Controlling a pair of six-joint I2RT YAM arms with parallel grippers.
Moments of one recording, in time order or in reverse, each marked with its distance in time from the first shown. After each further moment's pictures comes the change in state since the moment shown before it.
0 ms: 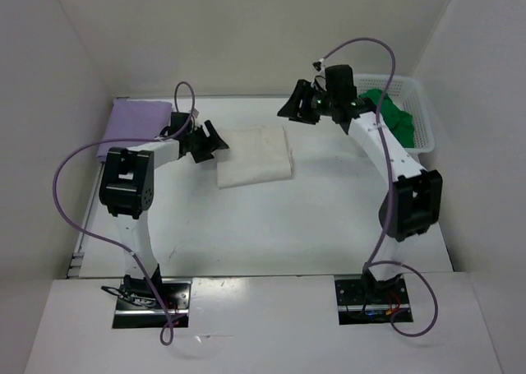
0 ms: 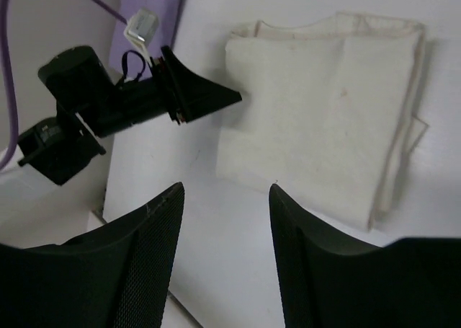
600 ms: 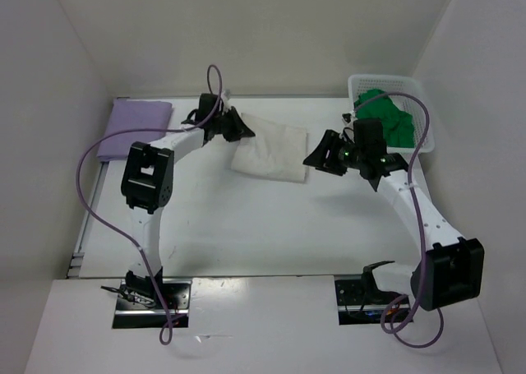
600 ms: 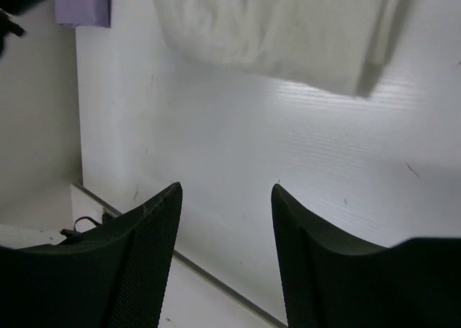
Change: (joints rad) left arm -0.164 0.141 0.296 0.008 0.131 -0.073; right arm -0.077 -0.569 -0.691 0.029 0.034 0.022
